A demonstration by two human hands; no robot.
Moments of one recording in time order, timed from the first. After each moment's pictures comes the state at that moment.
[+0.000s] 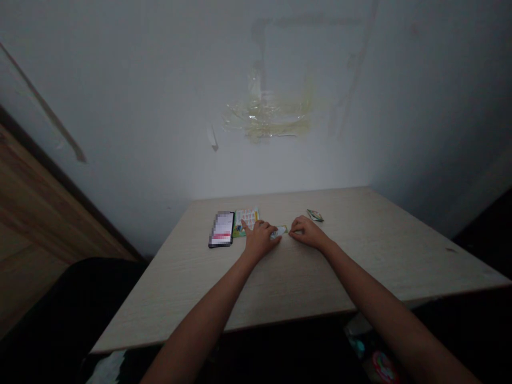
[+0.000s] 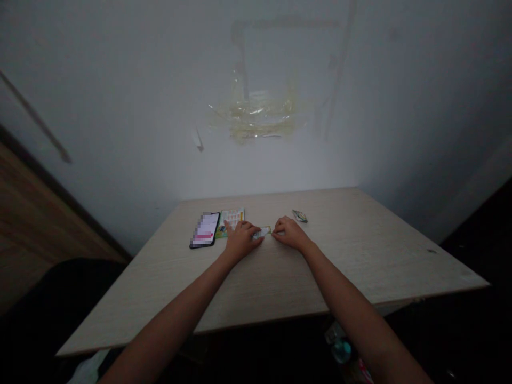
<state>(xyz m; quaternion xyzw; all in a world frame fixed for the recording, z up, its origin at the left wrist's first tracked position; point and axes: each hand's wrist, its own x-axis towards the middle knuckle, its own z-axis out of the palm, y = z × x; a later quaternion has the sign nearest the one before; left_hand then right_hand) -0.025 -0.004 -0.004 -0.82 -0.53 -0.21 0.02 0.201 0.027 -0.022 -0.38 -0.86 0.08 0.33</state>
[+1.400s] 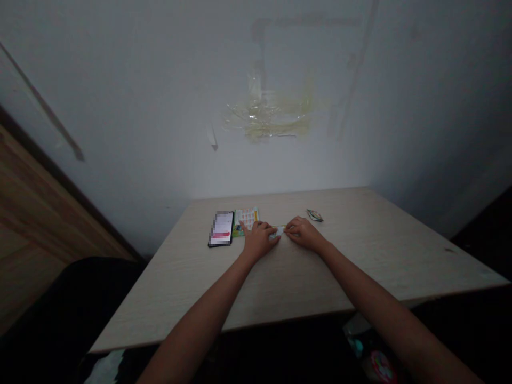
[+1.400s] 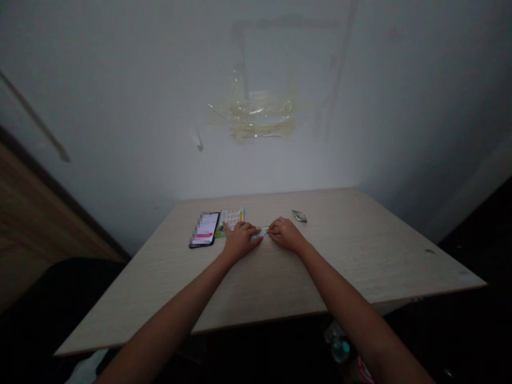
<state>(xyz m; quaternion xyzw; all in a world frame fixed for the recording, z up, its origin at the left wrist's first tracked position) -0.027 -0.003 -0.011 -0.81 -0.54 -0.22 0.01 0.192 0.024 -0.022 -0.35 -0.89 0.02 0.30</state>
